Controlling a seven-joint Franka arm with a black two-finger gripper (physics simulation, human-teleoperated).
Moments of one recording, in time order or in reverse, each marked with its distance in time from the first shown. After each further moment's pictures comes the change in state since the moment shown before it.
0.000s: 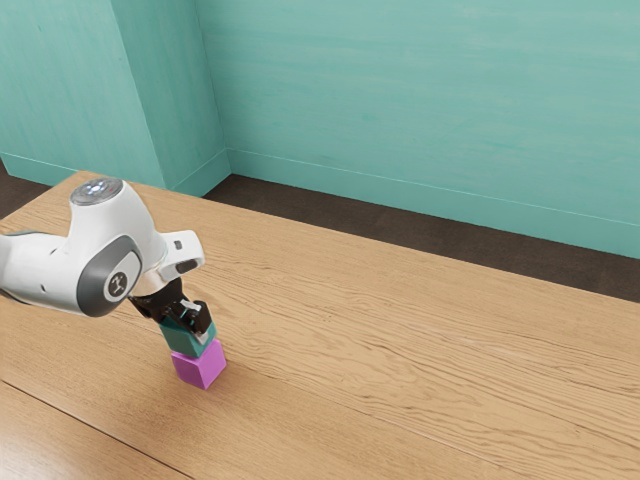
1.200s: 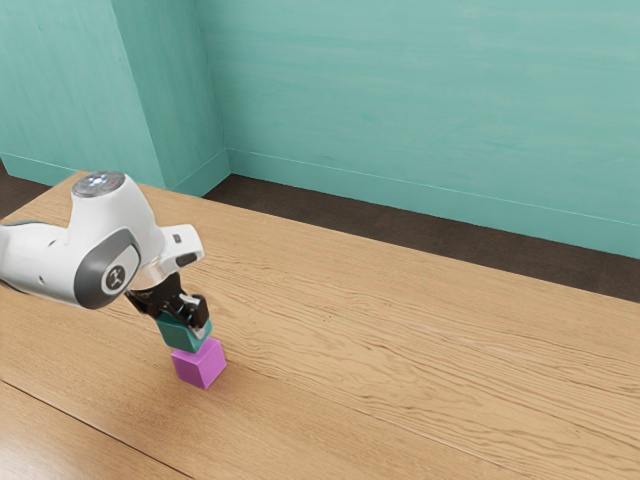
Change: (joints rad) arm -0.015 -0.001 0.028 0.023 0.054 -0.040 -0.069
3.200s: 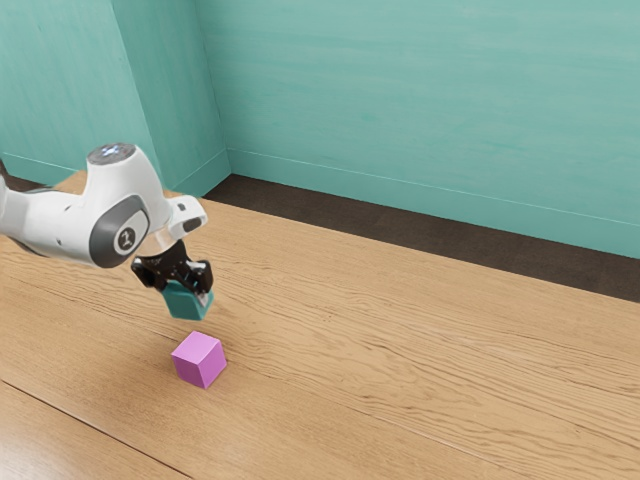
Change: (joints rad) arm 0.013 0.214 0.075 0.227 0.098 -0.053 -0.131
